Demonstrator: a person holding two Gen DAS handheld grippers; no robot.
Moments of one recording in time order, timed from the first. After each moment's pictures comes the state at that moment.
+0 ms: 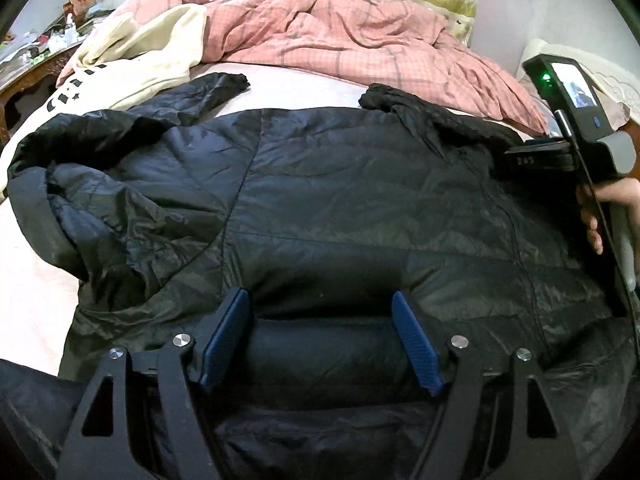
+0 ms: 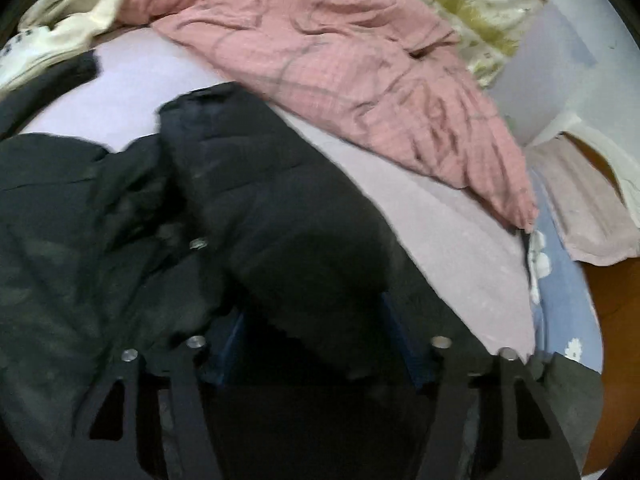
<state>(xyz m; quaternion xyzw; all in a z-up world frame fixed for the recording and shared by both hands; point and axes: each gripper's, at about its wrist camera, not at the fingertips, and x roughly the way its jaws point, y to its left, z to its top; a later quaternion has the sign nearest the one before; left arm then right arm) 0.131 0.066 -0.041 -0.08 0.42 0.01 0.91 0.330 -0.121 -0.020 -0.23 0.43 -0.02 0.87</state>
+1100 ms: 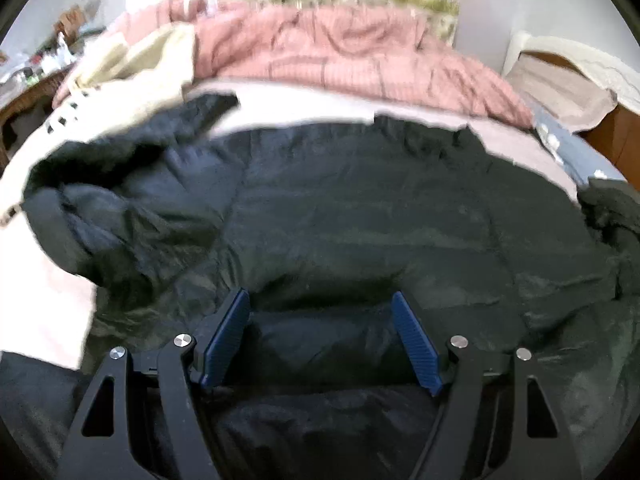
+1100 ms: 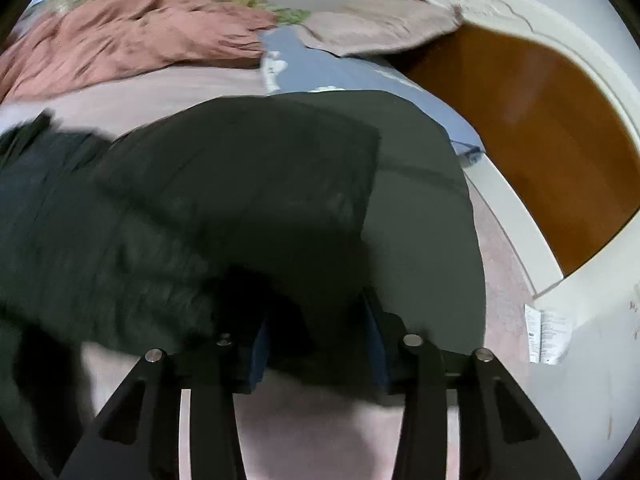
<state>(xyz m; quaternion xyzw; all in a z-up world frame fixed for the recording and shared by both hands) 0.110 0.059 -0.022 -0.05 0.38 0.00 0.92 0.070 -0.446 0.038 -0.11 0.44 -0.21 0.86</state>
